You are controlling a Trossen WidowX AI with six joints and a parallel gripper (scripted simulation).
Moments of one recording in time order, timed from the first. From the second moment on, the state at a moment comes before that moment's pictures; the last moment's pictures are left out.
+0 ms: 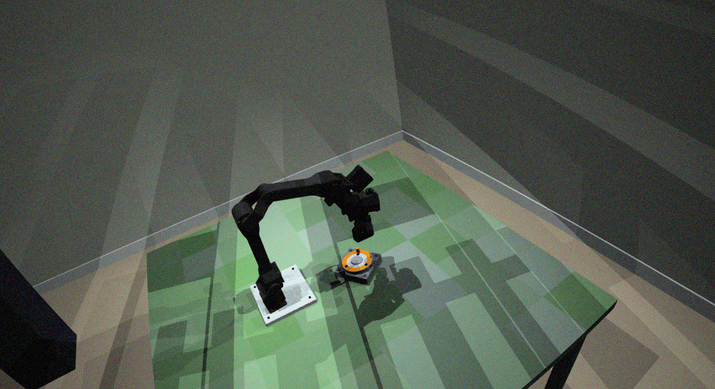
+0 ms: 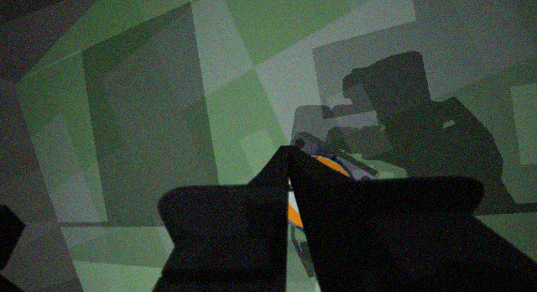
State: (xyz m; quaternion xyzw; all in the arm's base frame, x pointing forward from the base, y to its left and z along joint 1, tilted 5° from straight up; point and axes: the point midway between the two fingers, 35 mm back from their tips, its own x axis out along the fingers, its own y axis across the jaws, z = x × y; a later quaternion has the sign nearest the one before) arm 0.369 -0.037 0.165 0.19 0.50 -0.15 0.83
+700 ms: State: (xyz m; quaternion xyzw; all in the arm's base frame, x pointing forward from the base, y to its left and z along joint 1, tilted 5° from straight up) arm 0.331 0.023 0.101 0.01 0.69 -0.06 0.72
